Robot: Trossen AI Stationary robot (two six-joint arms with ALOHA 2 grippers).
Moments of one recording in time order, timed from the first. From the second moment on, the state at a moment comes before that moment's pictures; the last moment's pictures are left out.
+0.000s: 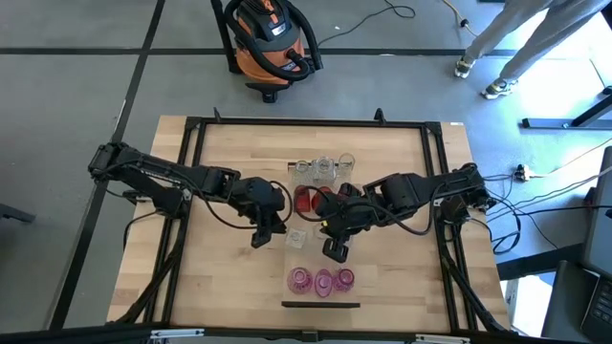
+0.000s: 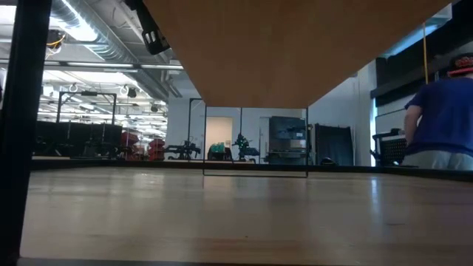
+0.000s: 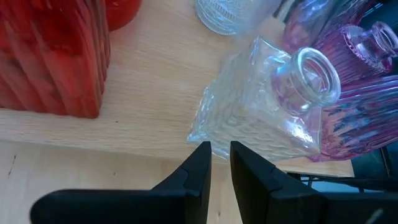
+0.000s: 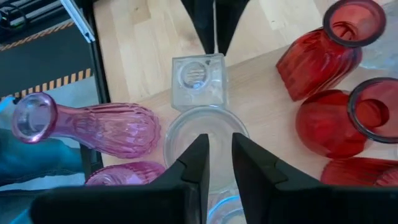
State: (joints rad) left arm -0.14 1.36 1.06 -0.43 0.17 -0.46; right arm 0.33 1.88 2.20 -1.30 0.12 0.61
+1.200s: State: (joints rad) left arm -0.15 1.36 1.06 -0.50 0.21 -0.49; right arm 0.36 1.84 2.27 -1.47 0.33 0.77
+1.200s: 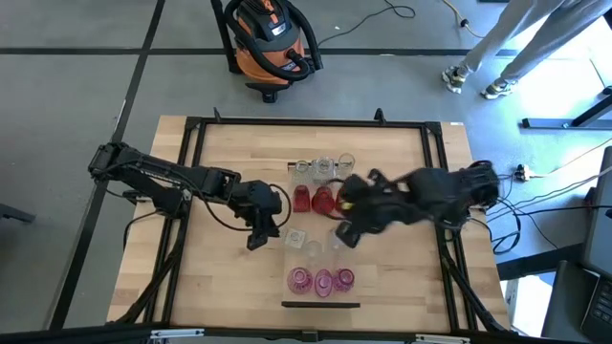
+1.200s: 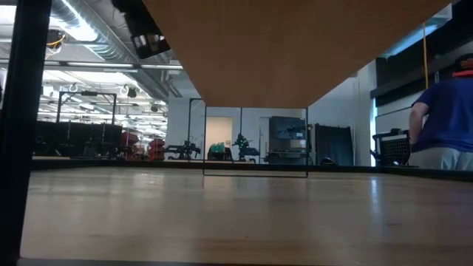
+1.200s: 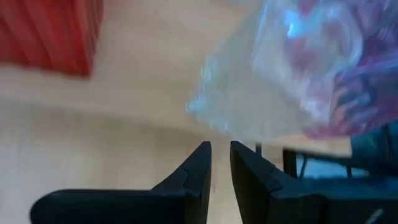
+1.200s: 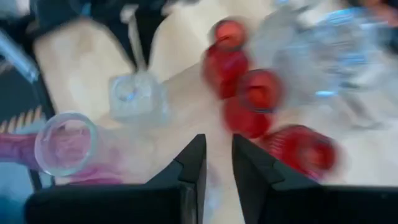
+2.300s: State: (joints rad) left arm -0.23 1.34 1.15 -0.09 0.31 -1.28; right arm 0.45 1.75 2.16 -1.20 0.08 1.05
